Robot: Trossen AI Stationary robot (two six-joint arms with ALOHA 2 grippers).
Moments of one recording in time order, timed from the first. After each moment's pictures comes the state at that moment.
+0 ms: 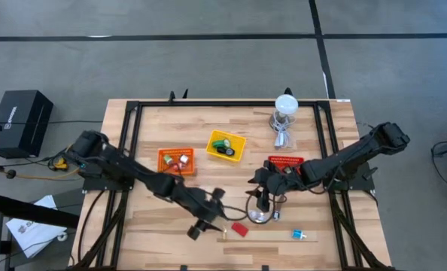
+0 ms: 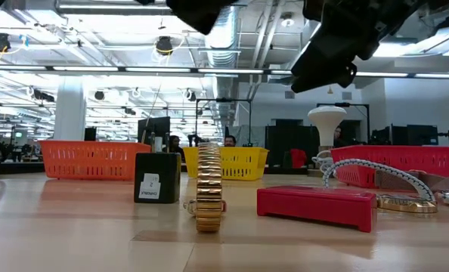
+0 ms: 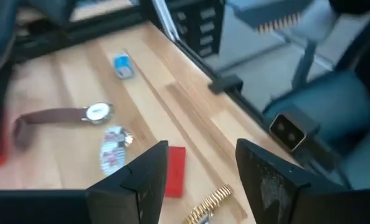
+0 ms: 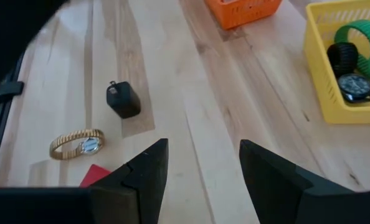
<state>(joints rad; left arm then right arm) -0.41 1.67 1.02 0.13 0.08 0.11 0.37 1.41 0.81 -0.13 0.34 0.52</state>
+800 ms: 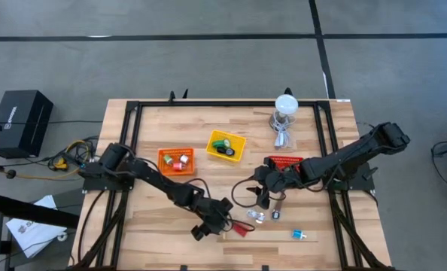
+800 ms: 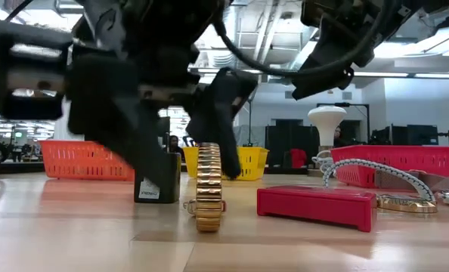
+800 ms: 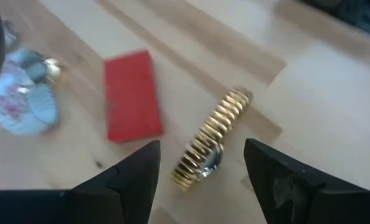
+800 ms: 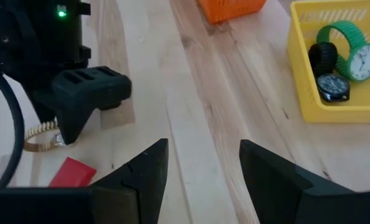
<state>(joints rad) -0.40 1.98 1.12 0.02 0.16 0.42 0.34 1.41 0.81 -0.17 0.34 0.46</state>
